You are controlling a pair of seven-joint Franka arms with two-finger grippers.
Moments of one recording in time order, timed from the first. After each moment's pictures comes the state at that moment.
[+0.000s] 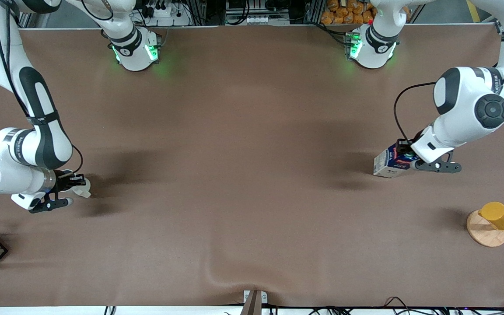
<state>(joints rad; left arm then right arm) 0.12 0.14 -0.21 -2.09 0.03 2.12 -0.02 -0.20 0.58 0.03 -1.73 -0.05 2.13 -0.36</state>
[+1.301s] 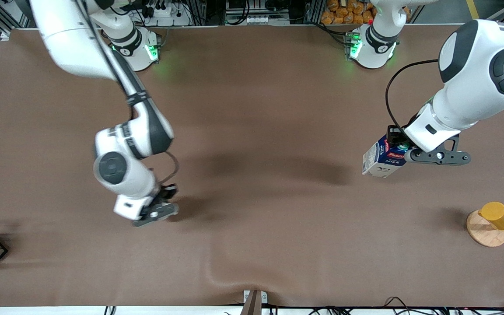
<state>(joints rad) 0.07 0.14 -0.32 -1.67 0.03 1.74 -0.17 0.34 0.68 0.06 -1.44 -0.04 2.13 -0.01</state>
